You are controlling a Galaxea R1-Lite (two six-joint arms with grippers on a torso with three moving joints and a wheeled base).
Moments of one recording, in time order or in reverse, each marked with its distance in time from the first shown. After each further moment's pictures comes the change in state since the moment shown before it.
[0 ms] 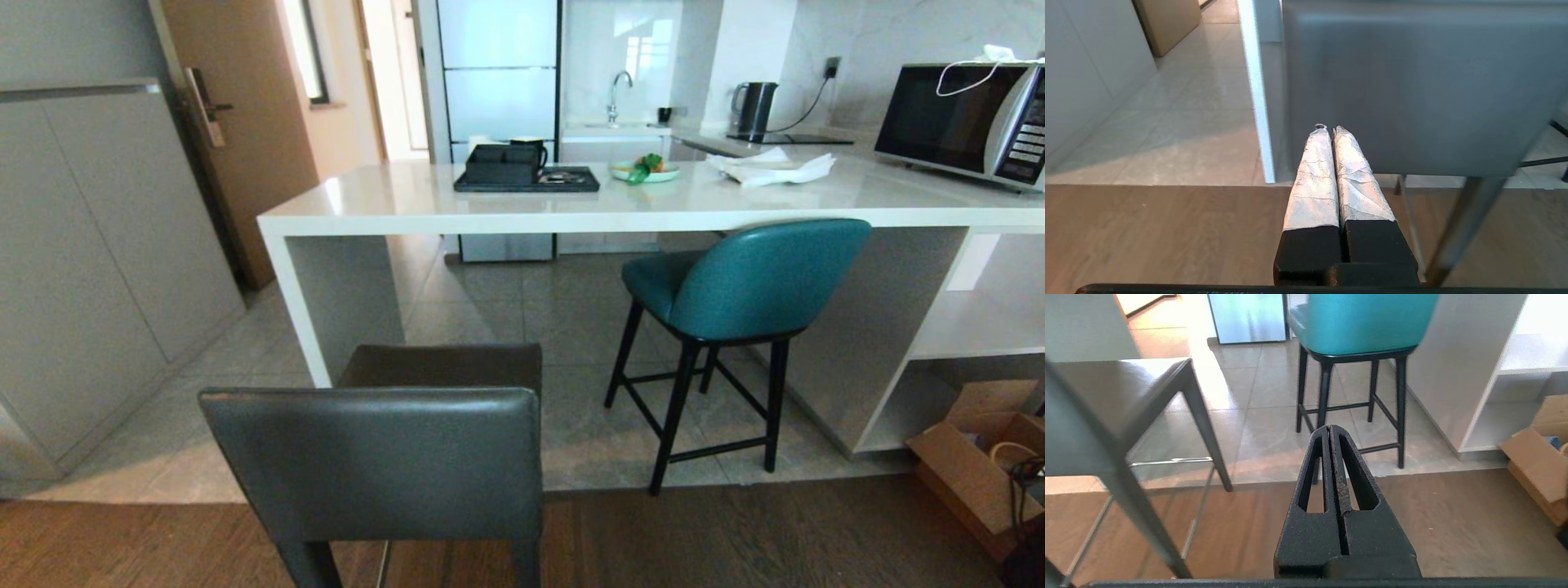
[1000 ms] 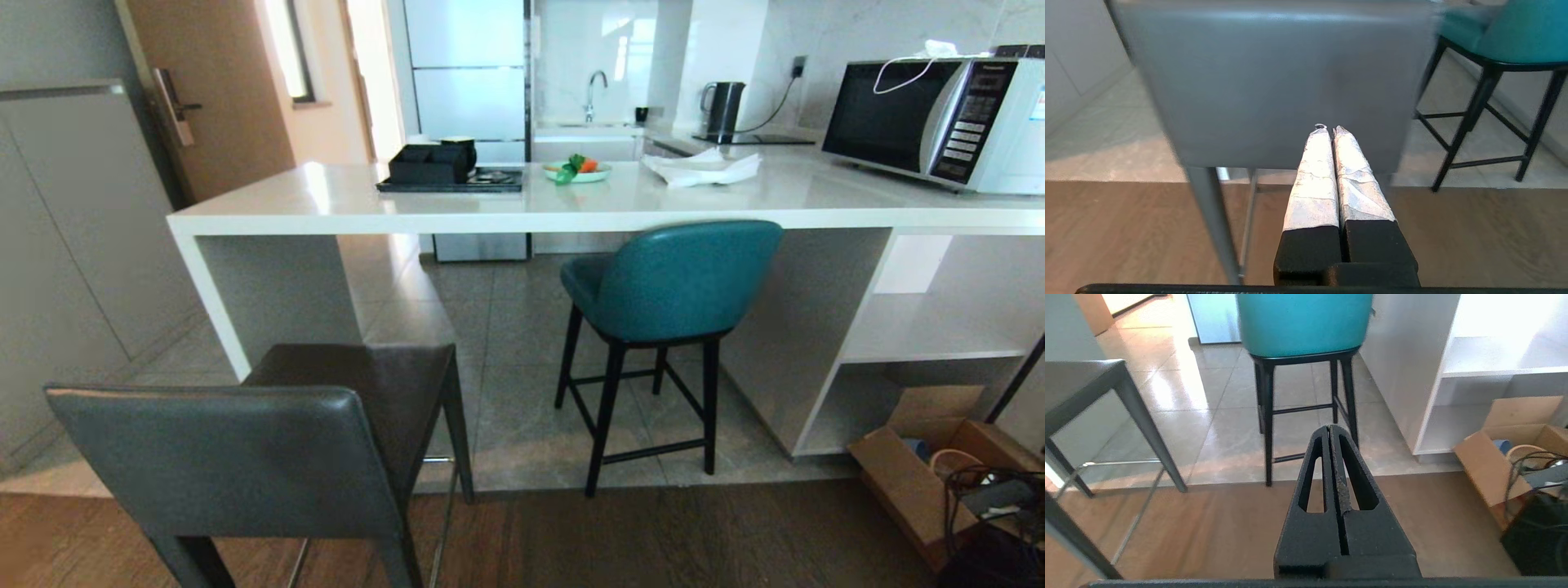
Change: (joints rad) left arm -0.001 0.000 0.000 0.000 0.000 -0.005; right arm 0.000 0.000 0.000 0.000 0.000 0.000
